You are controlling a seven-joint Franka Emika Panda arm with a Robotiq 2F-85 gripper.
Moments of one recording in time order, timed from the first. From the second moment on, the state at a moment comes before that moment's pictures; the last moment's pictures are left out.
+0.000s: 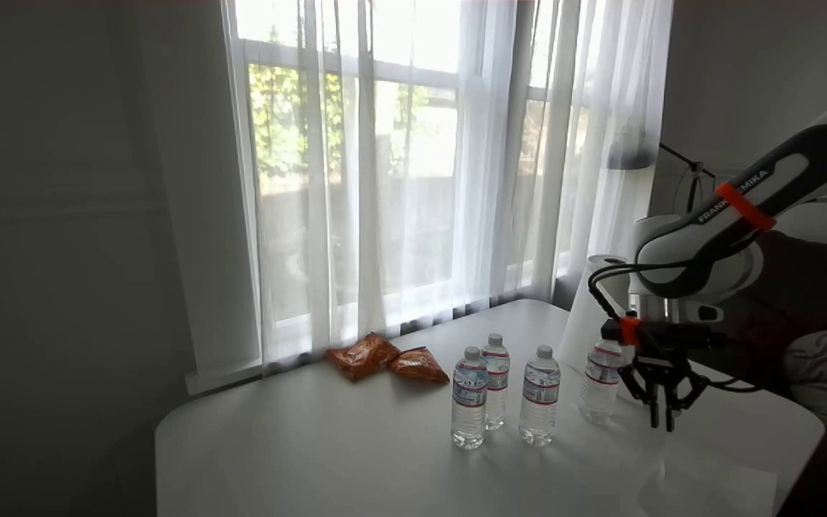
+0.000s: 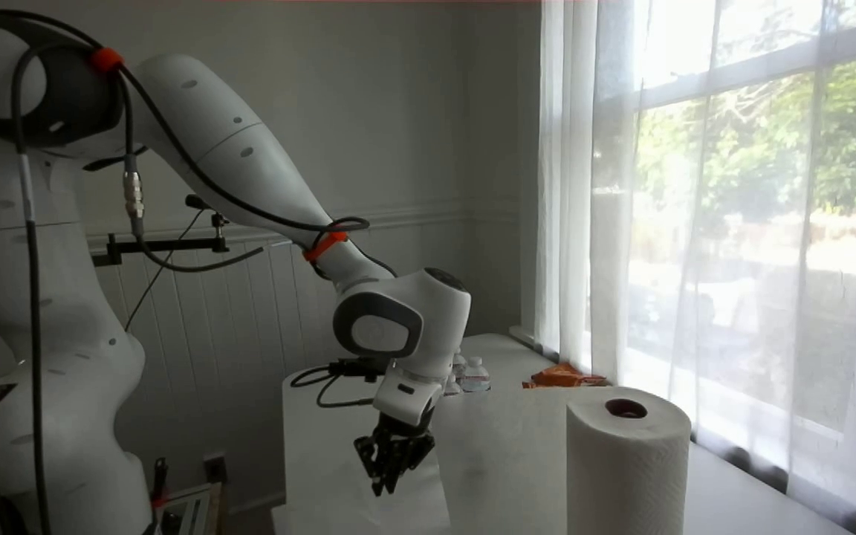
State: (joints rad) arm -0.08 -0.05 -0.07 -2.57 0.12 2.23 1.21
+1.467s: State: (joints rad) arm -0.20 -0.39 -0.20 -2.55 0.14 2.04 0.24
